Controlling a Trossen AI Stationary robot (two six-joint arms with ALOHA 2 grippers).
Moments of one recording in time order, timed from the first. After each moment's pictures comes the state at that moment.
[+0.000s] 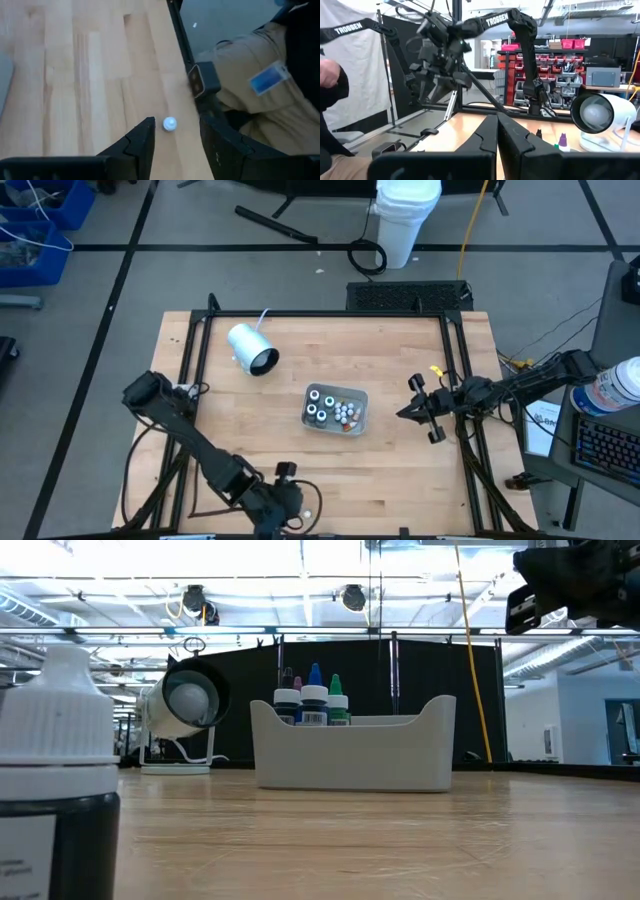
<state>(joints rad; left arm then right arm) -0.71 1.83 1.47 -0.50 -0.23 -0.45 0.22 0.61 0.02 0.78 -0.05 0.00</state>
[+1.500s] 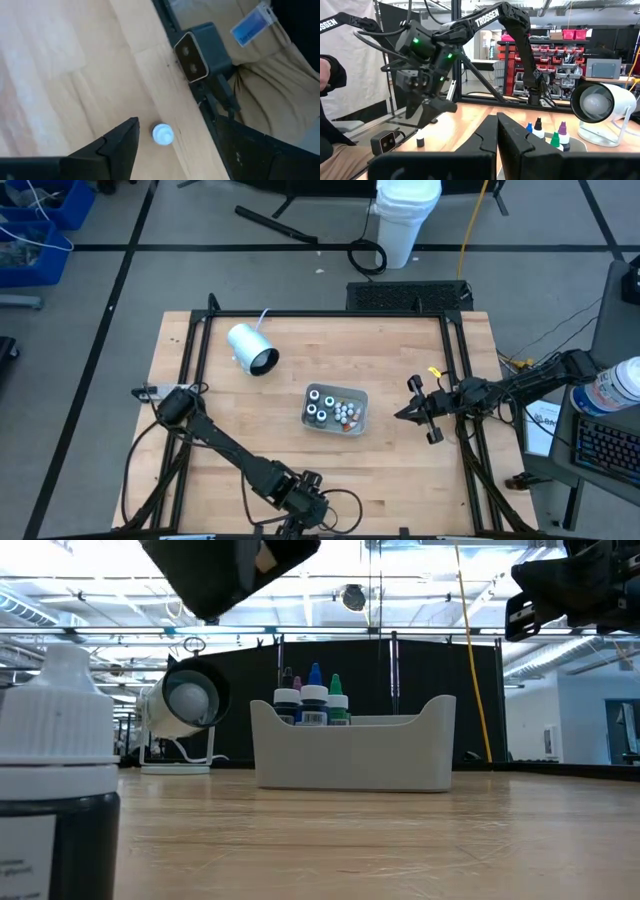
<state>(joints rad) -0.60 2.11 1.68 -0.60 0.11 -0.25 0.22 0.62 0.02 0.74 -0.05 -0.01</state>
